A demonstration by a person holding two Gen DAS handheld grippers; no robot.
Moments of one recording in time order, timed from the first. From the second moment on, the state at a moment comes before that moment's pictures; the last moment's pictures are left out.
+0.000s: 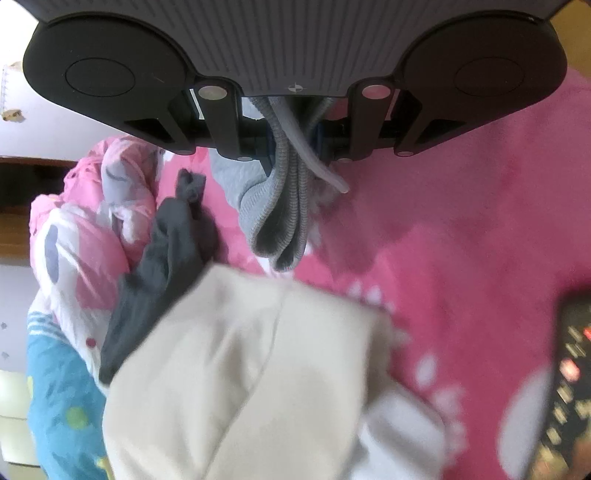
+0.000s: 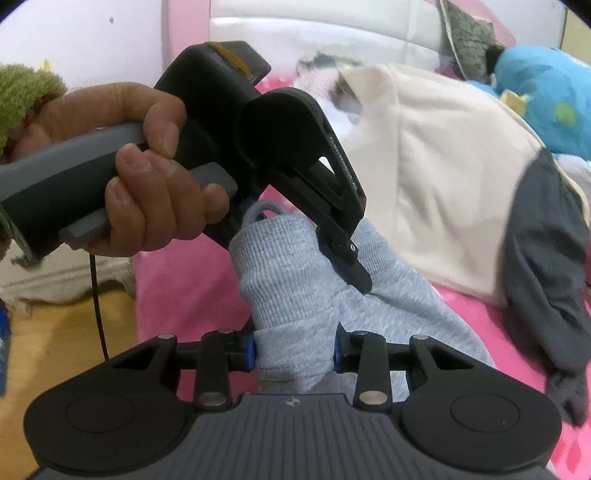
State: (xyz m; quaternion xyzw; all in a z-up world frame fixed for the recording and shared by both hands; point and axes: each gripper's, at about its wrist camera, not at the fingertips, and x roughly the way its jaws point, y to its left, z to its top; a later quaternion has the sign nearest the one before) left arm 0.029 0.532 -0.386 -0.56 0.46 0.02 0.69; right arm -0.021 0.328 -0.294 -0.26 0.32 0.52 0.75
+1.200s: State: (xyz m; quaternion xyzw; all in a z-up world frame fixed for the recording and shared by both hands) left arm 0.146 0.236 -0.237 -0.40 0.48 -0.08 0.77; right arm 0.050 0.014 -0.217 0.12 0.28 0.37 0.88
